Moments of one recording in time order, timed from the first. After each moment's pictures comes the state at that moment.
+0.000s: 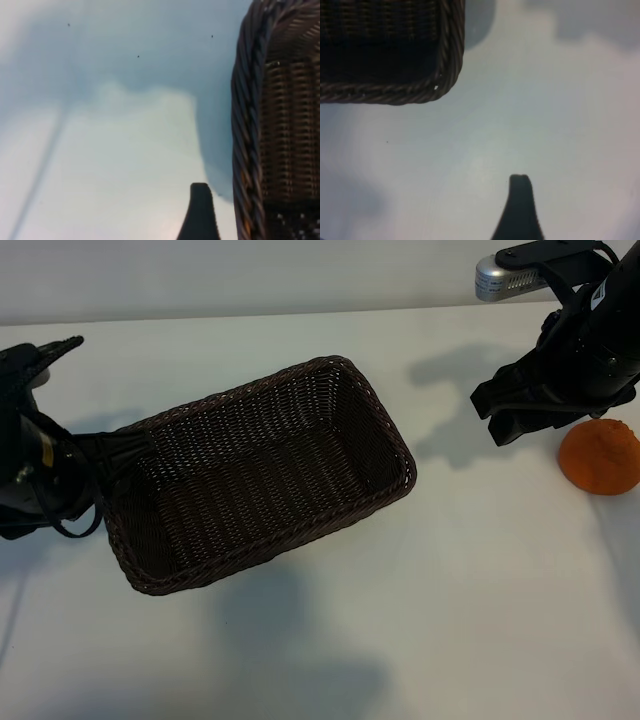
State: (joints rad) left arm -0.44 1.33 -0.83 0.31 0.77 -1.04; right arm 0.24 1.57 -1.29 0.15 1.08 -0.03
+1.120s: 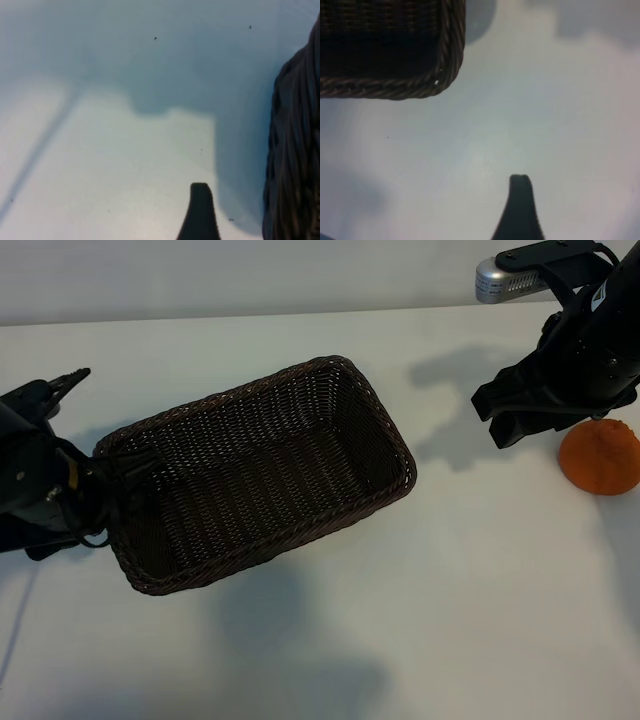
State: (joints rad) left arm -0.39 1.44 -0.75 0.29 0.63 -1.12; right arm 0.24 1.57 -1.29 0.15 1.09 -0.04
